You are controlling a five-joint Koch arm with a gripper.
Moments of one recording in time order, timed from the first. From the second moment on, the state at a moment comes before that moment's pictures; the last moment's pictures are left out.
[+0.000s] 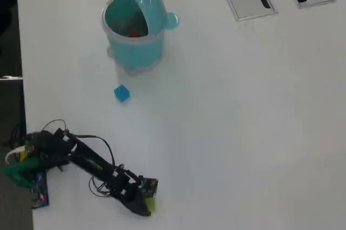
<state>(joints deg) 47.3 67.8 98.1 23.5 -118.8</state>
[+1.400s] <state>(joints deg) -1.3 102.3 110.2 10.6 -88.7</state>
